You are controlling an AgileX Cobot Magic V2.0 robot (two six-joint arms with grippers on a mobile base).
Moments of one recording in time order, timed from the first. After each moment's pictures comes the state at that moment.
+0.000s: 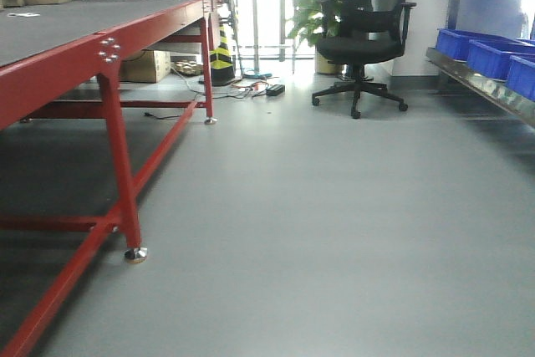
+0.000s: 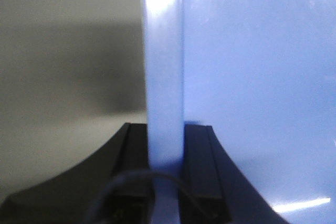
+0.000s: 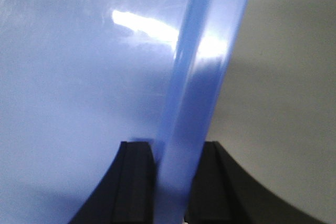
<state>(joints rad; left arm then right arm) -0.58 1.35 -1.50 -0.07 1.24 -0.36 0.35 1.08 -1.24 0.03 1.17 0.25</state>
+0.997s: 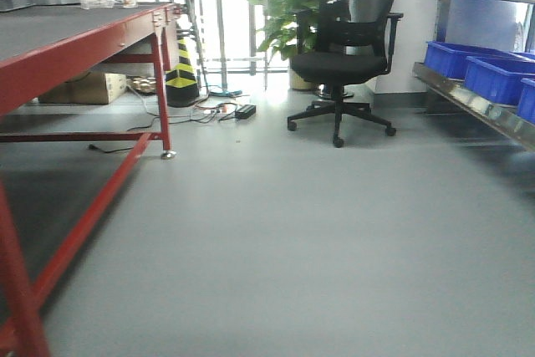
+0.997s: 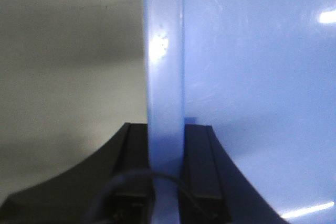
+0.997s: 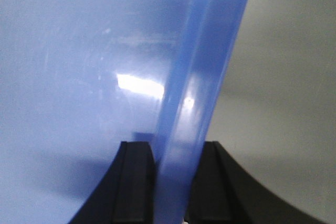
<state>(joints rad) -0.58 1.35 -1.50 -0.08 1.24 -0.36 0.35 1.08 -1.24 0.03 1.17 0.25</state>
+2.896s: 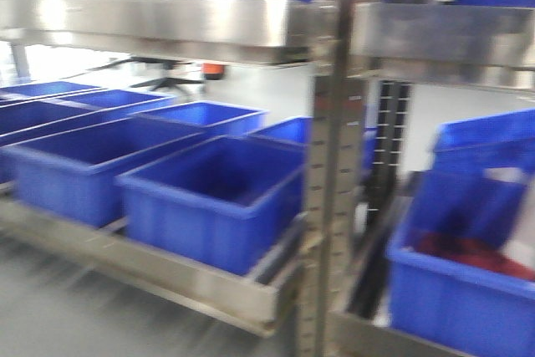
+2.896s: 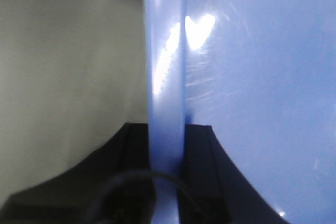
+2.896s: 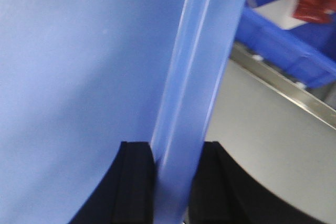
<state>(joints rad) -0.57 1.35 -1.50 -0.12 1.24 -0.36 0.35 1.08 -1.24 0.02 1.18 0.25</state>
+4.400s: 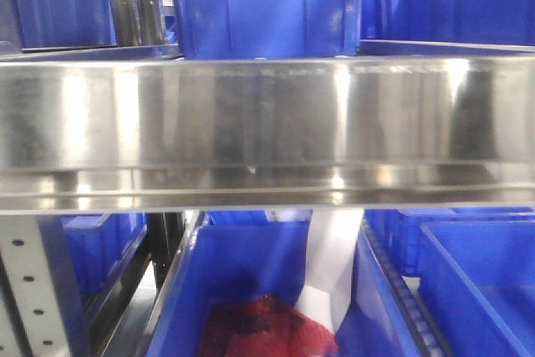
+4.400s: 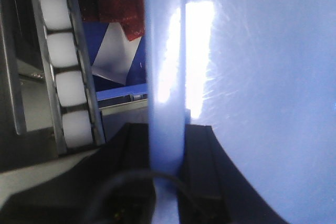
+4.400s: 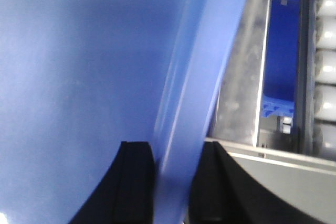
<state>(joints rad) -0.57 1.35 -1.50 -0.12 1.24 -0.36 0.35 1.08 -1.24 0.01 1.18 0.25</state>
